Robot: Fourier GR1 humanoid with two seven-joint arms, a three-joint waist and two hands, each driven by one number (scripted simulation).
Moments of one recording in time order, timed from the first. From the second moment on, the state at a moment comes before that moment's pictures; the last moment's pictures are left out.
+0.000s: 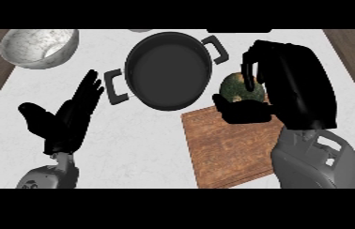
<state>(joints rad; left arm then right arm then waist) -0.12 0.12 -0.04 -1.69 0.09 0.10 0.32 -0.58 0.00 0.11 -1.92 1.12 0.48 0.53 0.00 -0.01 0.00</state>
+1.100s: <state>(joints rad) -0.14 0.10 -0.04 -1.67 0.08 0.09 0.32 -1.15 0.00 0.11 -1.26 0.91 0.18 0.72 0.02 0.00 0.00</state>
